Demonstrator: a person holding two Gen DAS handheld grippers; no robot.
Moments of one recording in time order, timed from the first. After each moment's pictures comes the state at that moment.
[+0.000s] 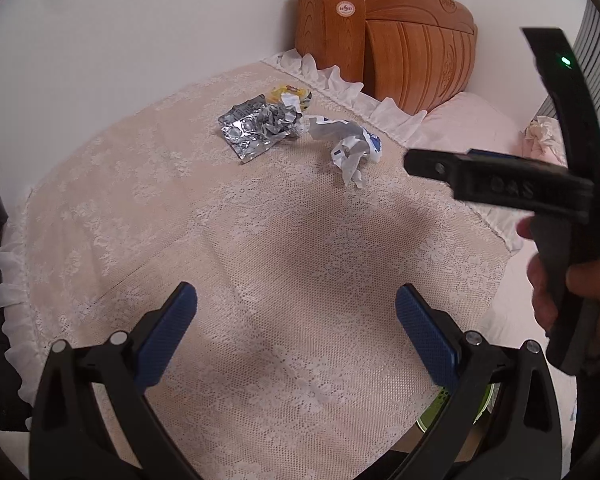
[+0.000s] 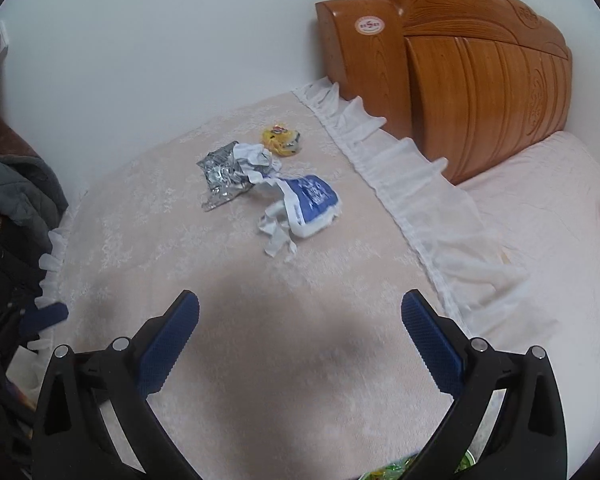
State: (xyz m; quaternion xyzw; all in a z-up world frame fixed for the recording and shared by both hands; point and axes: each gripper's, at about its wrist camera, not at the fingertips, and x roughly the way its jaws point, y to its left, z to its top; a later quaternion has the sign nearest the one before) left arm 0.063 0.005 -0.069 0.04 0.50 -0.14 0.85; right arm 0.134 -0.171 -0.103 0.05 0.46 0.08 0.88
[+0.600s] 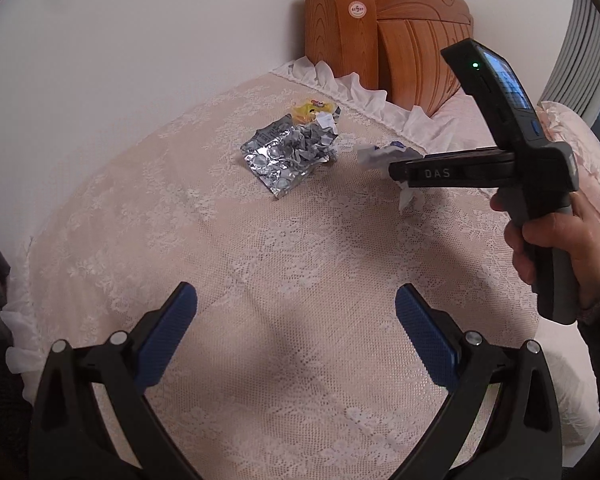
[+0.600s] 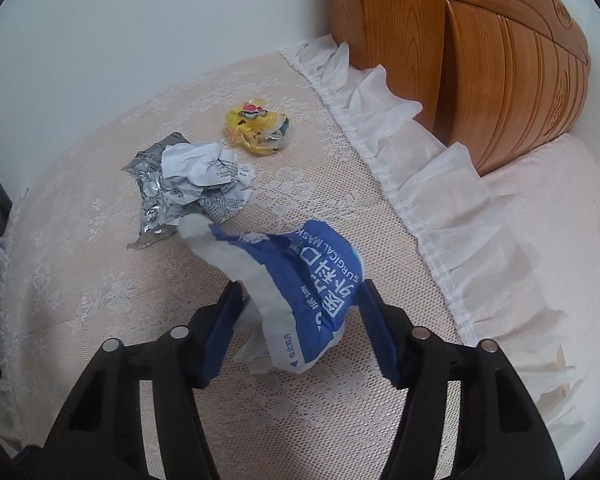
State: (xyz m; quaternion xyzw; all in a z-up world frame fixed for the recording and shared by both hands) left arm 0.122 0.025 -0.085 0.09 0.48 -0.15 0.86; right arm 0.218 -0.166 -0.149 0.05 0.51 0.07 0.85
